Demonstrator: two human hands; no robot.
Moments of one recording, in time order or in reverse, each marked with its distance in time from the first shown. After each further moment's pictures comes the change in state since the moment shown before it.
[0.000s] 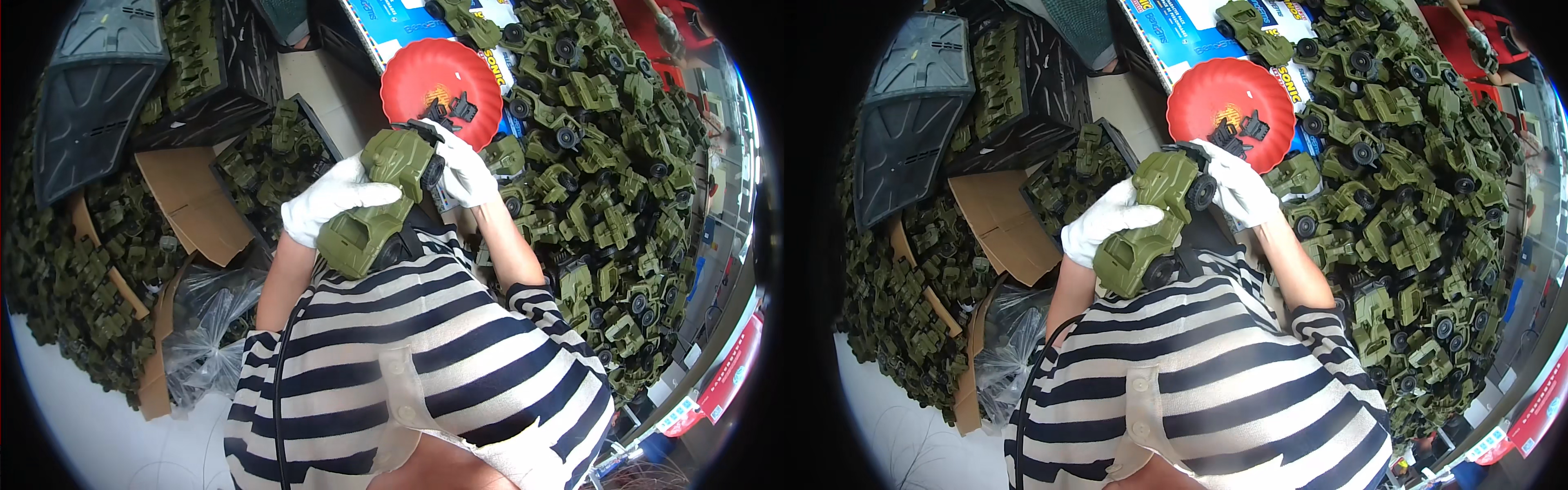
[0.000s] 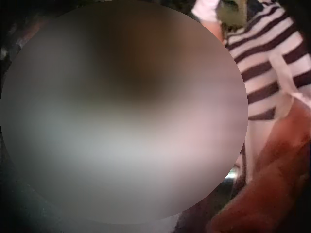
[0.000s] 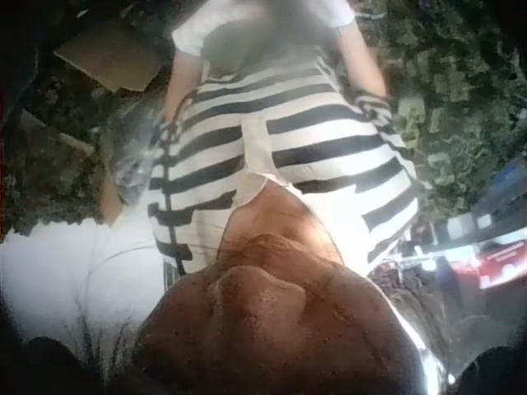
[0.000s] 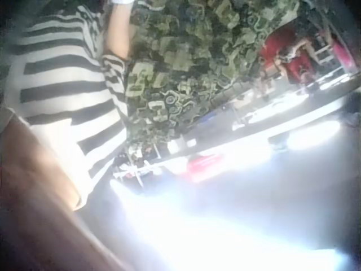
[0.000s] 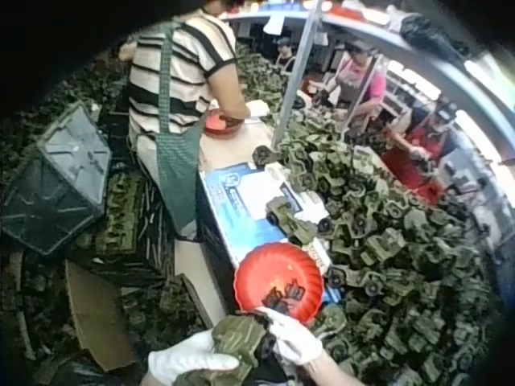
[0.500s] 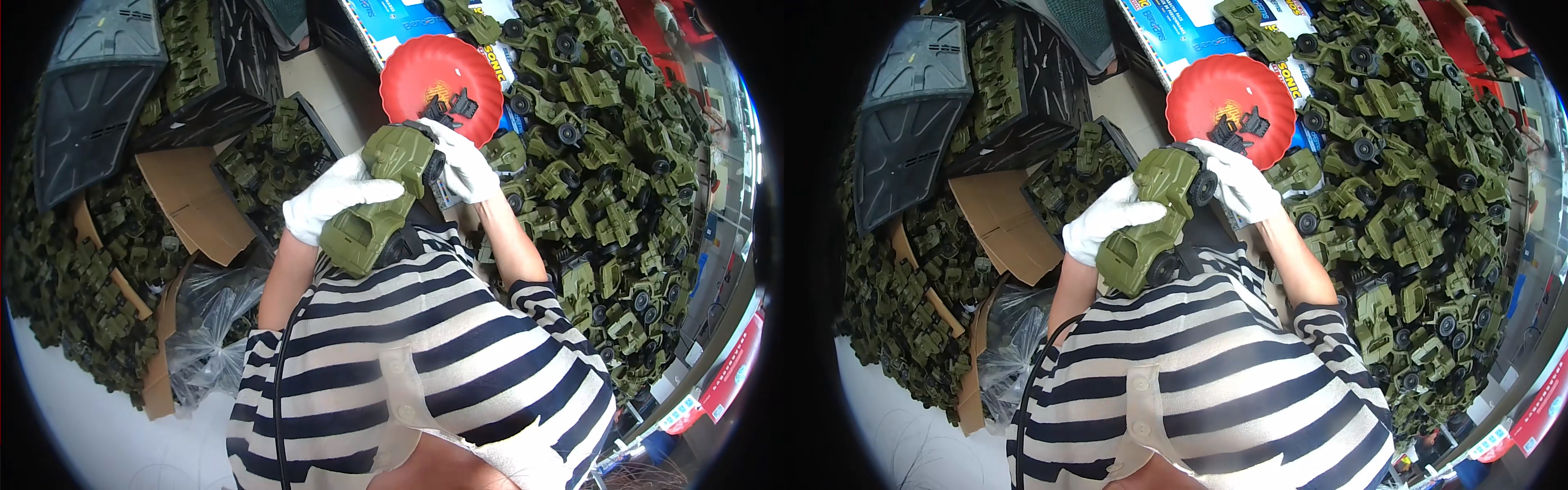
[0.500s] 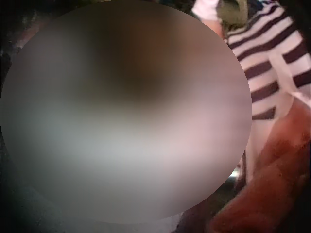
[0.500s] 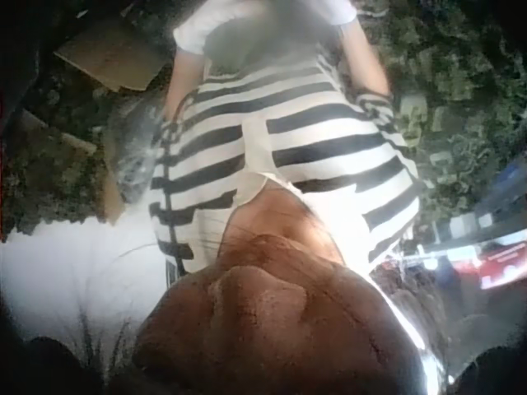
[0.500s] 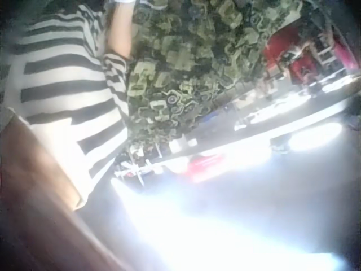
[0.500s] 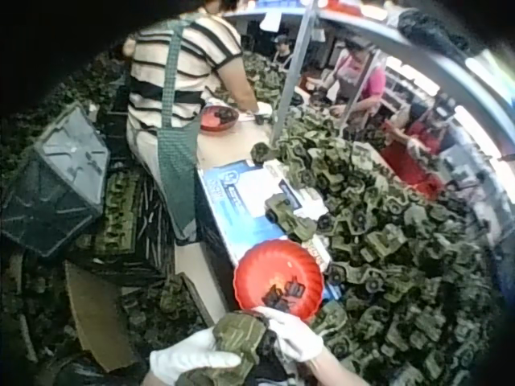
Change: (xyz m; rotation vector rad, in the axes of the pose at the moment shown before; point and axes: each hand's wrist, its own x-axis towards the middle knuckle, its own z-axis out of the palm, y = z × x) left_hand 0.003 -0.001 0.000 -0.025 -0.006 -0.005; right_hand -0.002 -0.003 -0.002 -0.084 0.019 -0.014
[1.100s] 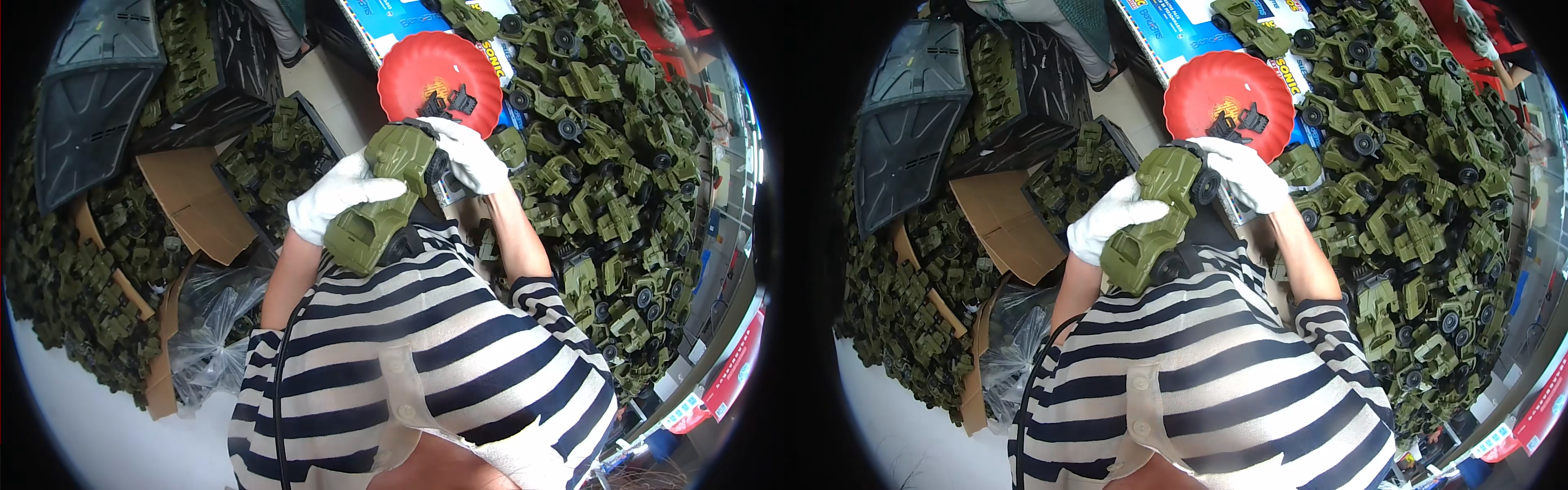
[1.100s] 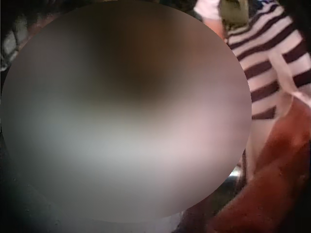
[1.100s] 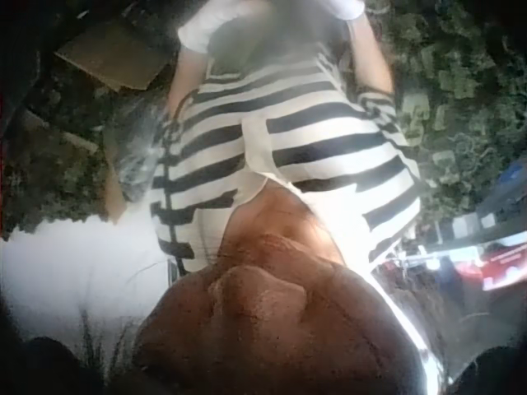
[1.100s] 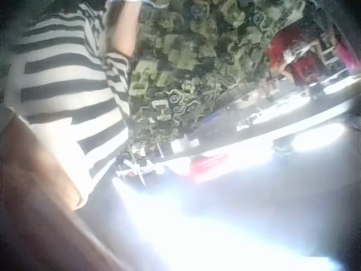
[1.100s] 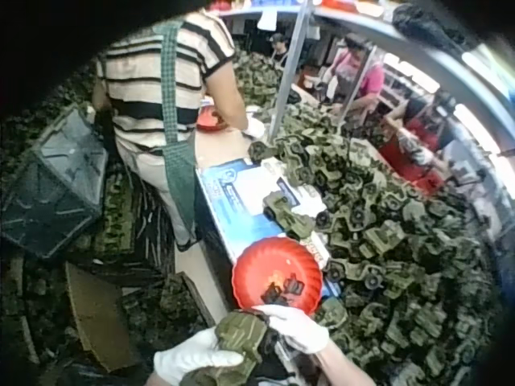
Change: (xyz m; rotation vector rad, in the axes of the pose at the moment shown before) left_hand 0.004 -0.008 0.002 -0.044 0.003 0.033; right_hand 0.000 -0.016 -0.005 -0.450 -0.013 -0.027
